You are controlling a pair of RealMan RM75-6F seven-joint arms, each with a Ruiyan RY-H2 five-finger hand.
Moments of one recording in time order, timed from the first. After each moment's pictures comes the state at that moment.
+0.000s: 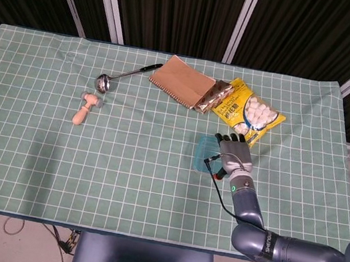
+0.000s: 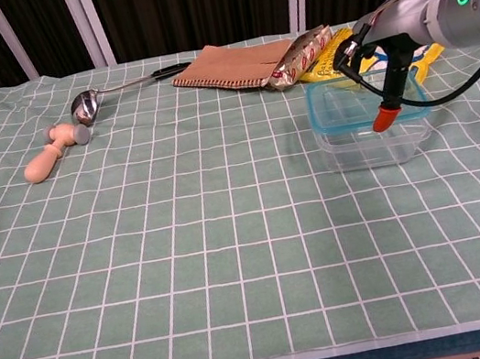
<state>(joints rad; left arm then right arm) -0.08 -1.10 -0.08 -1.71 1.31 1.43 0.18 1.10 -1.36 0.17 -1.72 -0.20 1.03 -0.75</state>
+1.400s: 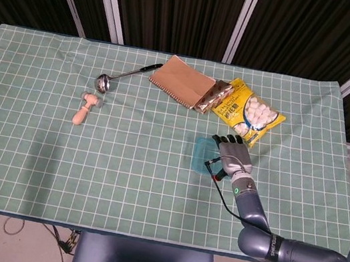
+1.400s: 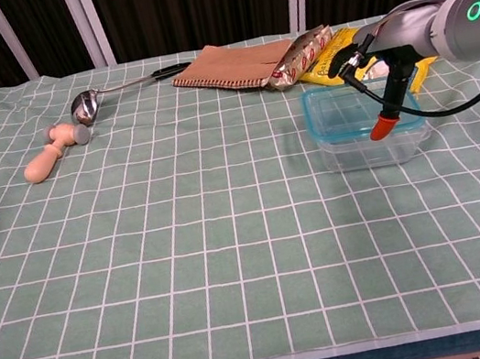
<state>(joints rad) -0.08 -1.12 -0.08 -1.69 1.33 1.45 0.19 1.04 -1.38 0.15 -1.66 -0.37 0.95 -0.62</state>
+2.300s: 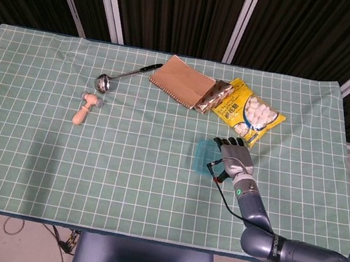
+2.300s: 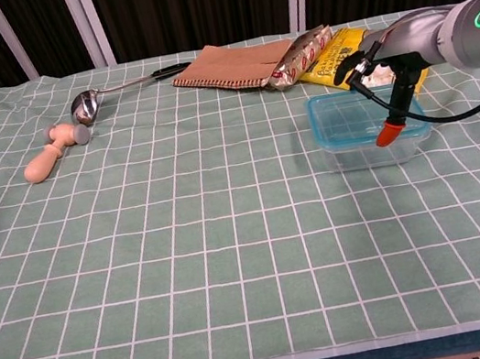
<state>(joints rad) -0.08 -1.12 -0.08 -1.69 1.33 1.45 0.20 1.02 -1.38 0.13 -1.64 -0.39 0.92 -0.59</state>
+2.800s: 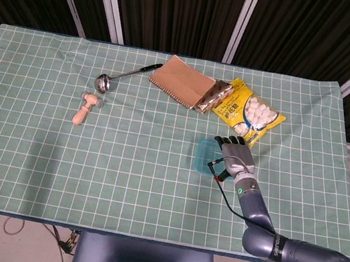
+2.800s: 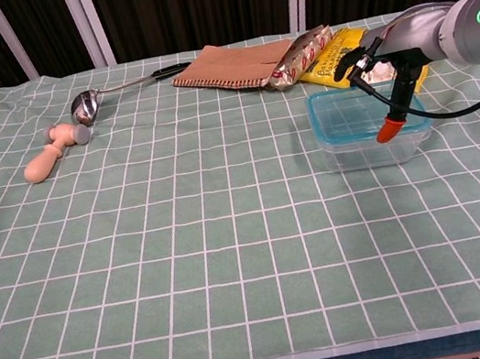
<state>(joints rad) -0.08 -1.12 -0.08 -1.68 1.33 1.46 0.20 1.02 -1.37 0.13 -1.63 -0.40 0.91 -0.58</state>
